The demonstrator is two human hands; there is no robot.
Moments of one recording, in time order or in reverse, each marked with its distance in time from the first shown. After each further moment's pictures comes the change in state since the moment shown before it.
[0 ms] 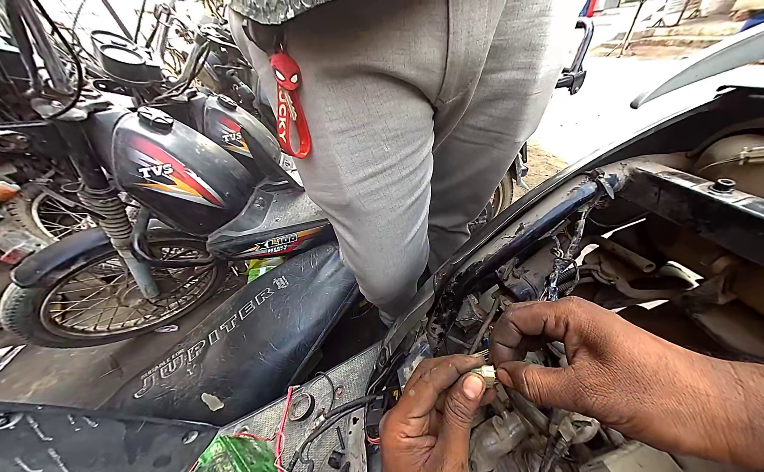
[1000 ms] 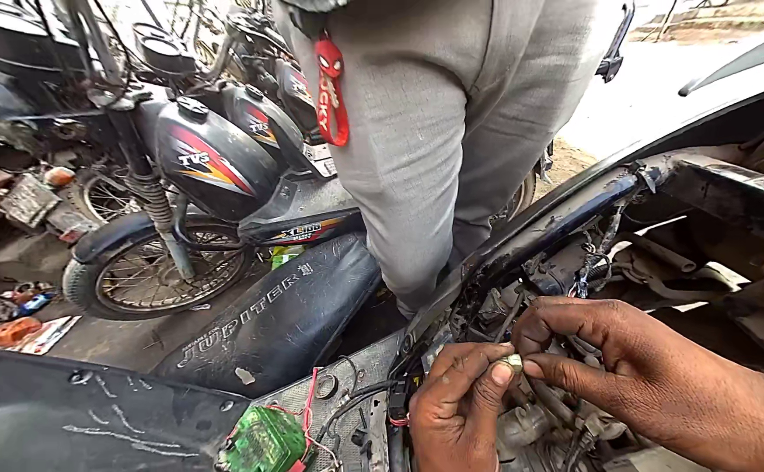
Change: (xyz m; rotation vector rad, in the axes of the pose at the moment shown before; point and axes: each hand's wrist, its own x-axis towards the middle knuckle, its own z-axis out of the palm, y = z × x) left_hand 0.003 -0.003 -0.002 0.064 0.013 0.084; right_hand 0.000 0.007 0.007 -0.171 0.085 -0.259
